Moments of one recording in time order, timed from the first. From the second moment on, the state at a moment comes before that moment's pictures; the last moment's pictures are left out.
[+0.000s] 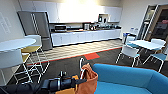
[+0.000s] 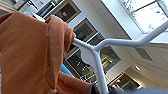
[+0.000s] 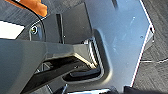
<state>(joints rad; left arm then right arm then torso) 0.42 2.17 -0.88 0.56 -0.10 -0.96 -1.60 3.11 -2.77 -0.54 0.13 0.56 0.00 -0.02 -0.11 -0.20</state>
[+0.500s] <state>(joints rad) 0.46 2.11 -0.87 0.57 -0.11 -0.96 -1.60 3.11 -2.77 -0.54 0.13 0.56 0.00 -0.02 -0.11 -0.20</state>
